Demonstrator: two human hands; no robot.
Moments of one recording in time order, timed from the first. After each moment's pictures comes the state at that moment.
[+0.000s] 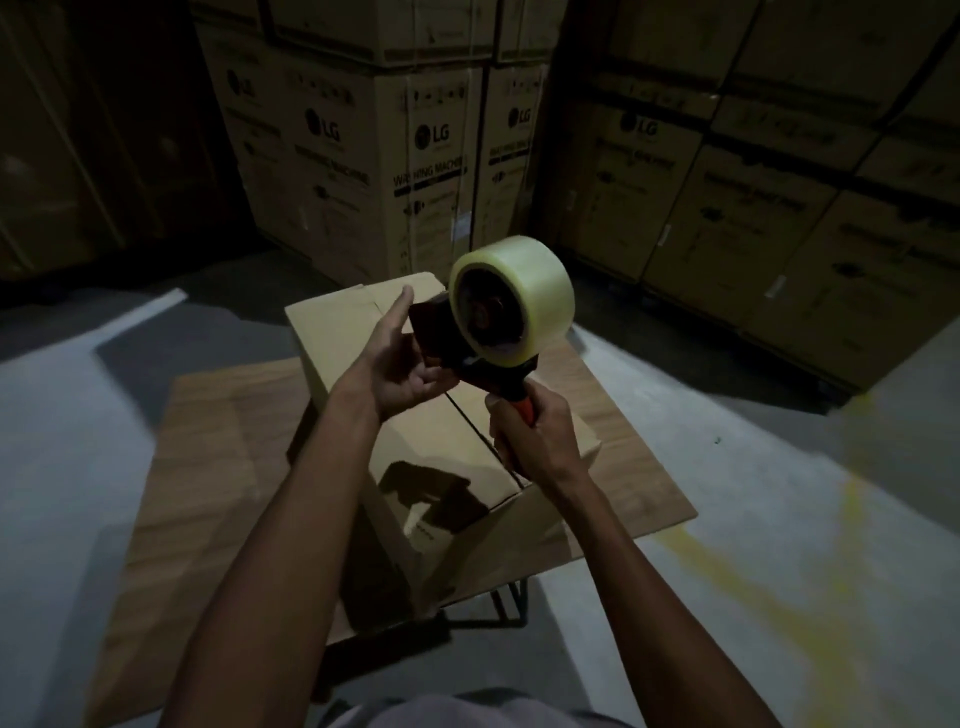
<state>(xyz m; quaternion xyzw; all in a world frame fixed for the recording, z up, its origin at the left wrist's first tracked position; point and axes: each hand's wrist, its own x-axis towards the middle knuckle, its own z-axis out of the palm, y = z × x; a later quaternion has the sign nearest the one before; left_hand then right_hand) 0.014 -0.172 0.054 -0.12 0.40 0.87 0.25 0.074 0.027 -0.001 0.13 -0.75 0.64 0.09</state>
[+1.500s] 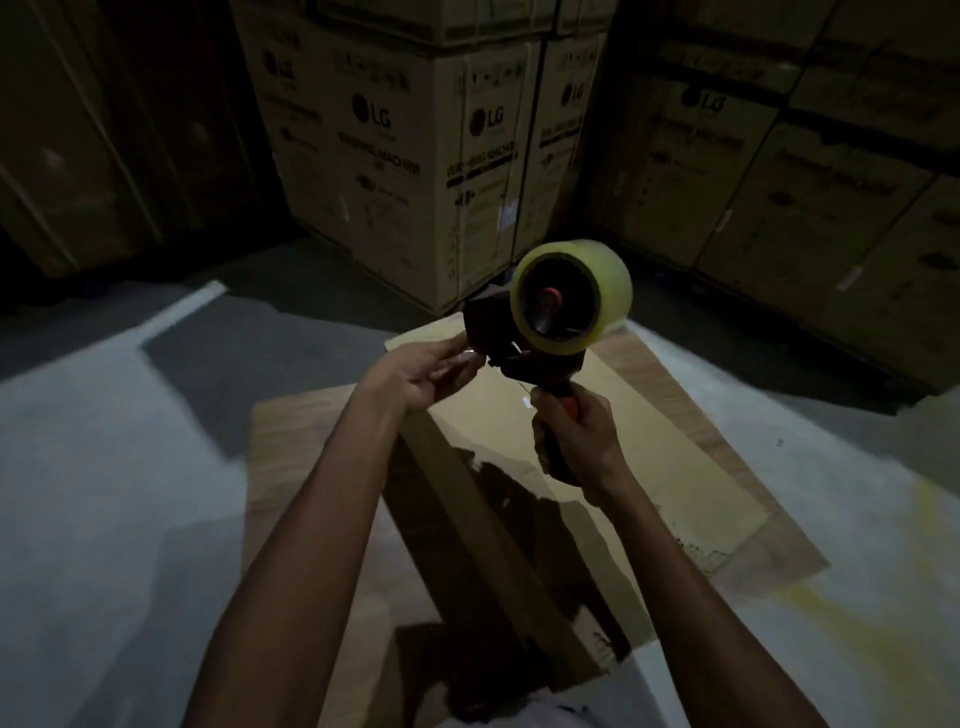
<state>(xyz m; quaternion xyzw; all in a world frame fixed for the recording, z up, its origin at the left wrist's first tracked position) -0.081 -0.324 0.058 -0.21 0.44 0.85 0.21 -0.019 -0.116 0.007 0.05 -0.73 0.68 0.01</state>
